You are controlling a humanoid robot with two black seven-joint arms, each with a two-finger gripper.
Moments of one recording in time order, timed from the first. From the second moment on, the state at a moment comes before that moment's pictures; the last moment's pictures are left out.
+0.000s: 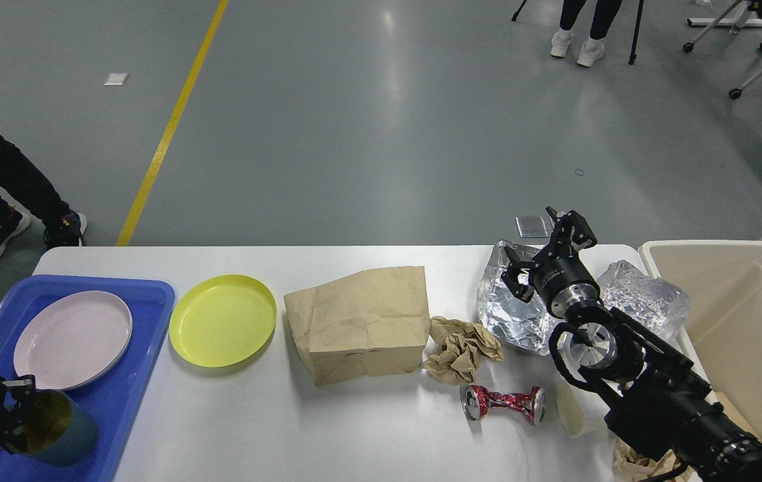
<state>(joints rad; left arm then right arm) -1.32 0.70 1.26 -0.77 0.11 -0.96 -0.09 0.54 -0.11 0.89 0.69 -0.16 0.06 0.27</state>
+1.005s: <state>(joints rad) -1.28 0.68 1.26 -0.74 0.12 -0.96 -0.09 0.54 -0.11 0.89 0.69 -0.16 0.06 0.27</state>
